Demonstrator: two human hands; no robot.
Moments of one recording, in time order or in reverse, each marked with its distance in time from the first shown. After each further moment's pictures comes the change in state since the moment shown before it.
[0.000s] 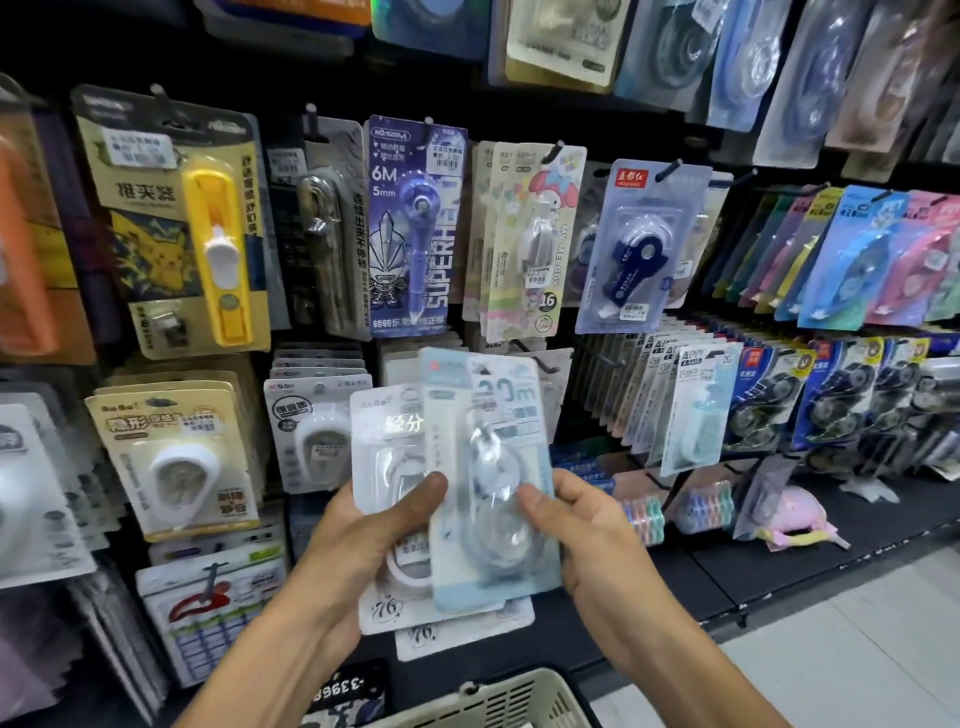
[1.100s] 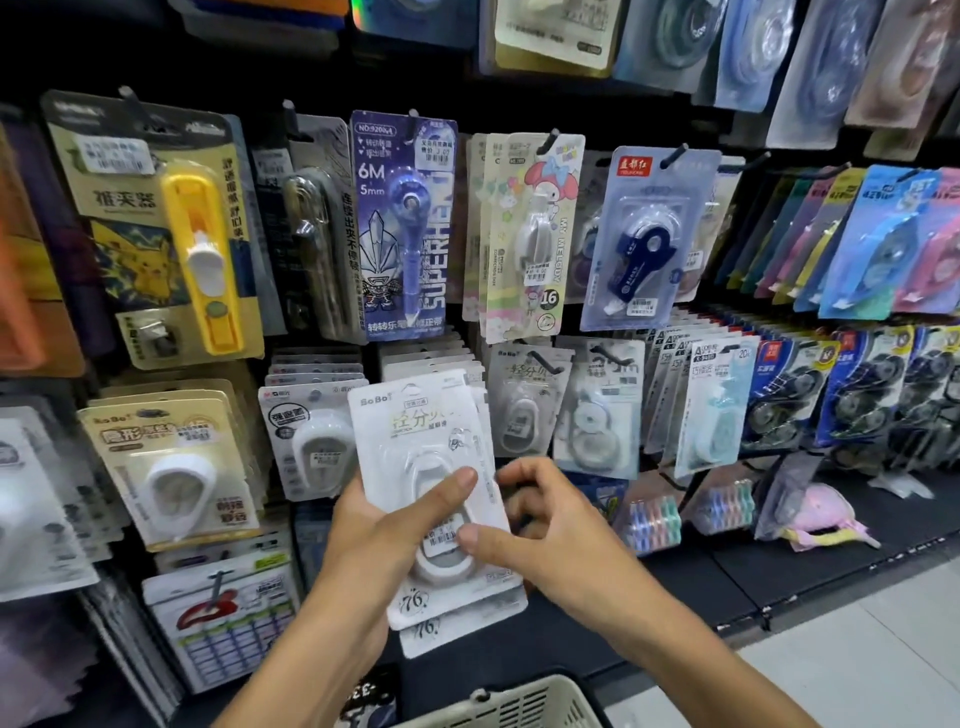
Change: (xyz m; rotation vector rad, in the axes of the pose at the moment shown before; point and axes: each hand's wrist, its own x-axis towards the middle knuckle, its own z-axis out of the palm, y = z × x) left_hand 0.011 -0.005 0.018 0.047 0.114 0.105; right_hand 0.006 -0.013 0.008 -0.527 -0.107 0.009
